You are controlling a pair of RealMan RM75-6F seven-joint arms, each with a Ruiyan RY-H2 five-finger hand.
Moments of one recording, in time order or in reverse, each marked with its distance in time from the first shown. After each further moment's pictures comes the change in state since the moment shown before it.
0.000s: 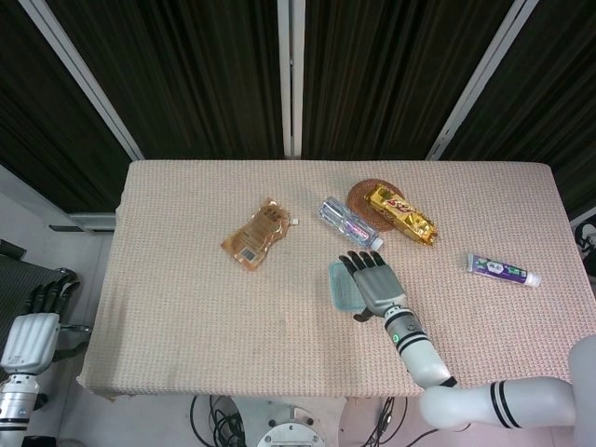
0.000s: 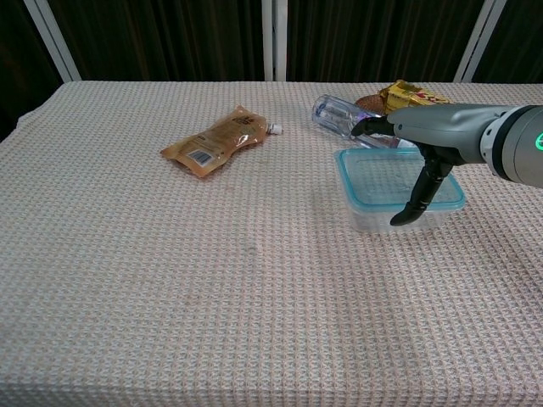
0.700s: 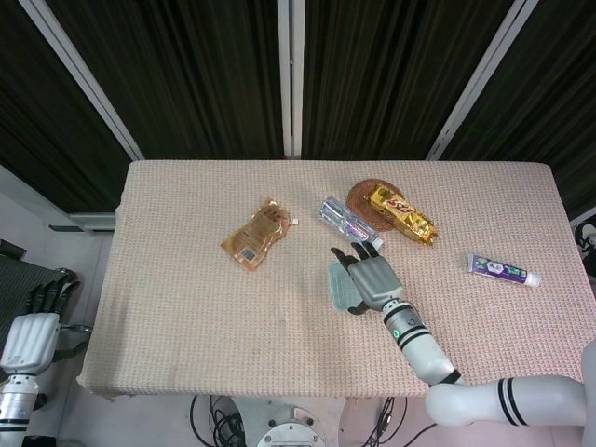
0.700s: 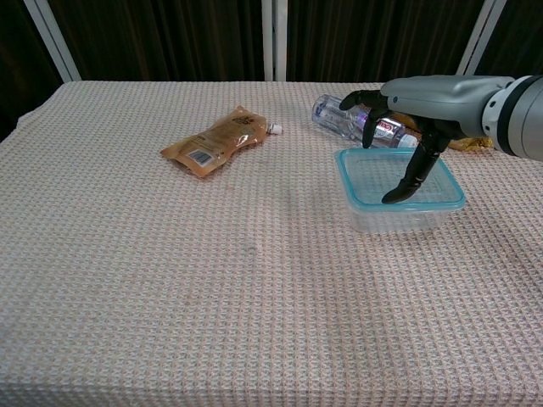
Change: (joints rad) left arm 0.003 0.018 0.000 -0.038 -0.006 0.003 0.030; right arm 0.010 0.035 0.026 0.009 -0.087 -0.065 0.039
